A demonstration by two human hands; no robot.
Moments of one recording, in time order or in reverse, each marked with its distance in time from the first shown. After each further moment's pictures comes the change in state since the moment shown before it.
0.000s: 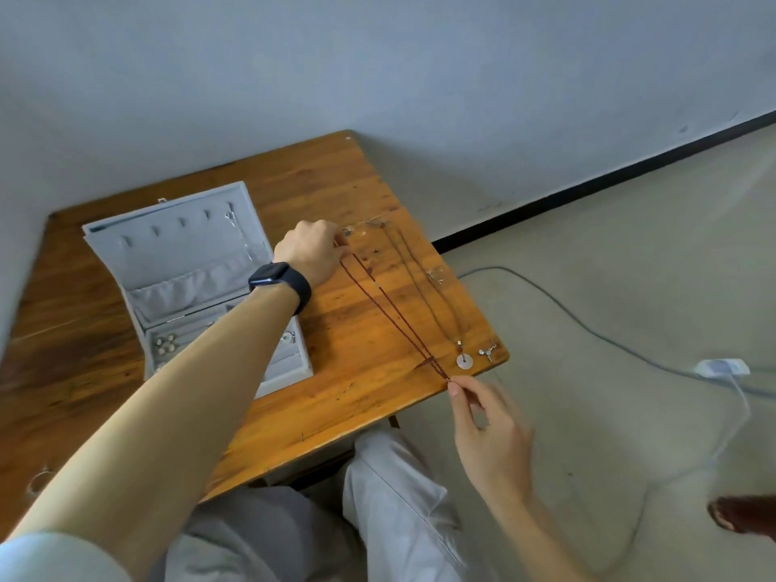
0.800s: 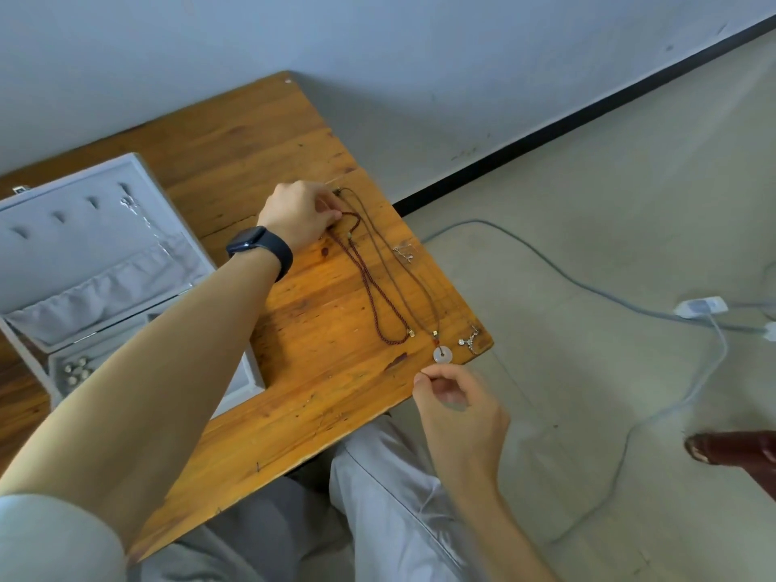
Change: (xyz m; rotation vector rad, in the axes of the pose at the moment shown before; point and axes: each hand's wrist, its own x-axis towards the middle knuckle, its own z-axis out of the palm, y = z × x) left_hand 0.079 0.016 0.062 -0.161 -0.060 0.094; right_hand 0.019 -0.007 0.028 0.206 0.001 0.521
